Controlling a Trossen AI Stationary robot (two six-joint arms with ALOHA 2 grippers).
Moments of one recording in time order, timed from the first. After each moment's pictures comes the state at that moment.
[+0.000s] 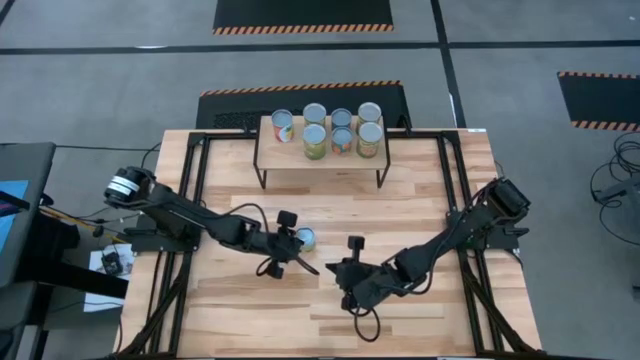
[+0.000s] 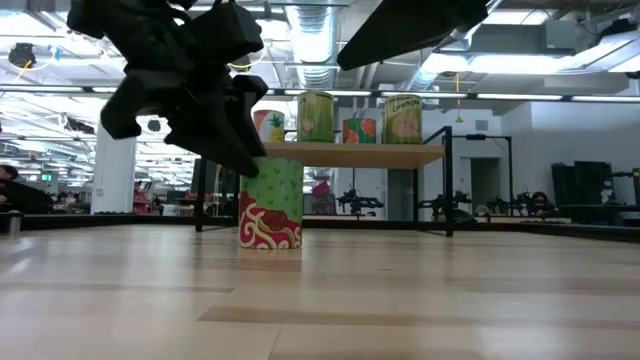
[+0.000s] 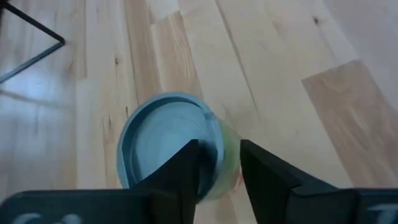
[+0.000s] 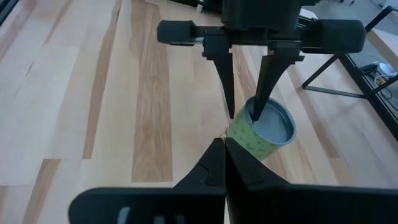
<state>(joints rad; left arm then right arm) -0.29 1.57 0.82 -0.13 -0.31 0.19 0.54 1.77 1.17 -0.12 0.72 0.19</state>
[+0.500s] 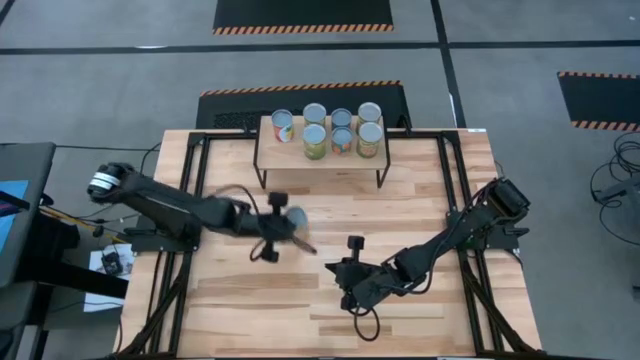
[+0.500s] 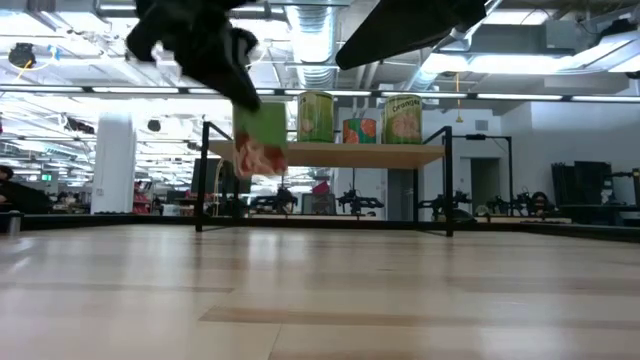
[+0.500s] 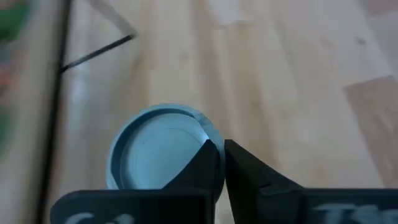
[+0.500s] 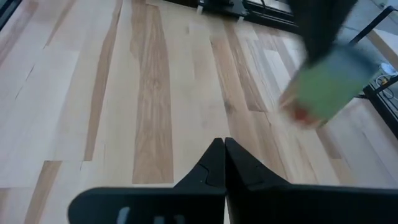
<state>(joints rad) -0.21 1.38 0.96 -0.44 -0.36 0.19 0.54 1.77 1.17 -0.11 0.71 0.19</state>
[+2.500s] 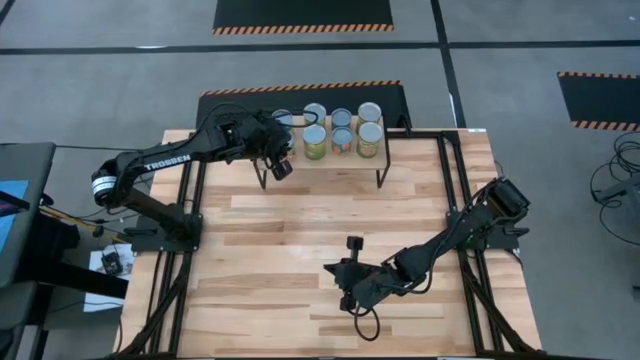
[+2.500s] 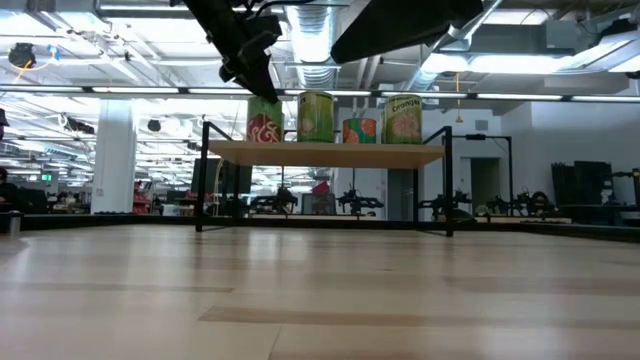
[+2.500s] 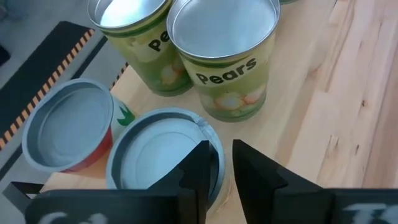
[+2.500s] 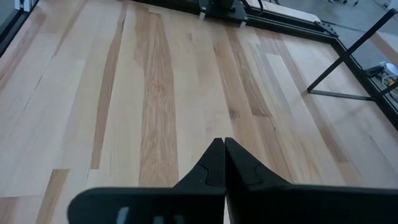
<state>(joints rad) 0.41 1.40 1.26 -0.63 -0.19 0.08 0.54 1.77 1.17 -0.08 0.70 0.20</state>
